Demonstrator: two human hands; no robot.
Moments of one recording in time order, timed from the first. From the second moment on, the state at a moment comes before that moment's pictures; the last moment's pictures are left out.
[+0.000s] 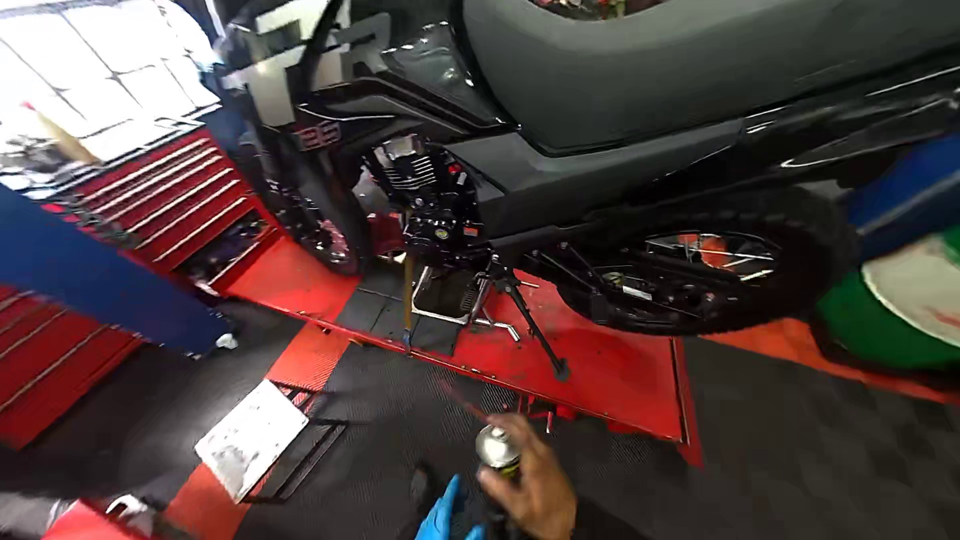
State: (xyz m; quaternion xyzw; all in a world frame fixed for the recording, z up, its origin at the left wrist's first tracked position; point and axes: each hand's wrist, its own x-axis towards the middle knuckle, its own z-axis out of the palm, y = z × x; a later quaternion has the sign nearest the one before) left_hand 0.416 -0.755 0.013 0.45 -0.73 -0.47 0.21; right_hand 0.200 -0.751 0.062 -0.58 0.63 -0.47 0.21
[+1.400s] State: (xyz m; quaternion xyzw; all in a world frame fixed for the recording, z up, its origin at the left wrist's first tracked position) left_hand 0.015 -0.939 0.047 0.35 -0.58 -0.74 0.01; right_hand -0.128 -0.770 0.122 -0.34 0.80 -0.44 0.22
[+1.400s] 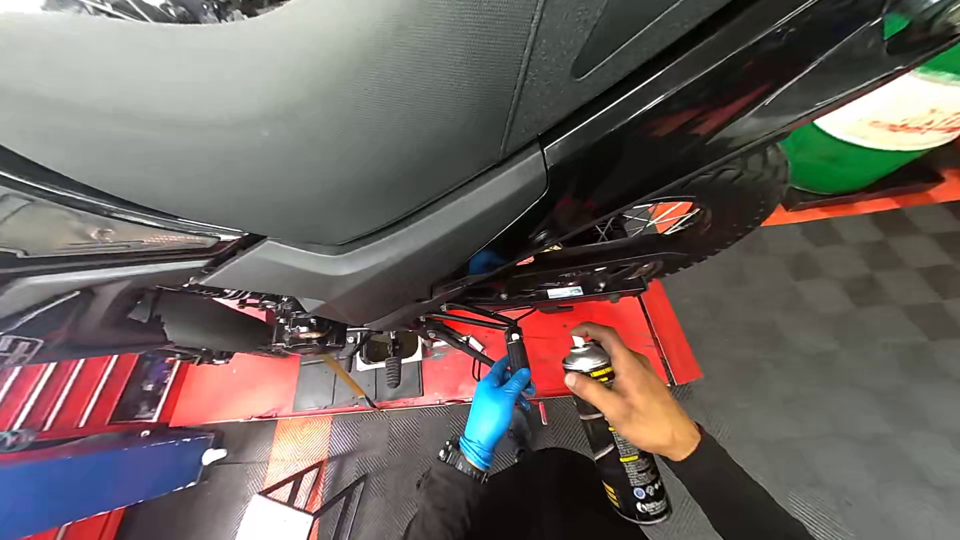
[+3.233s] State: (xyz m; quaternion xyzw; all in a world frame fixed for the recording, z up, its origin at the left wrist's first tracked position) left_hand 0.050 -0.952 0.040 0.30 -0.65 -0.70 -0.01; right_hand -0.085 -0.762 0.158 -0.44 0.59 -0.64 0.22
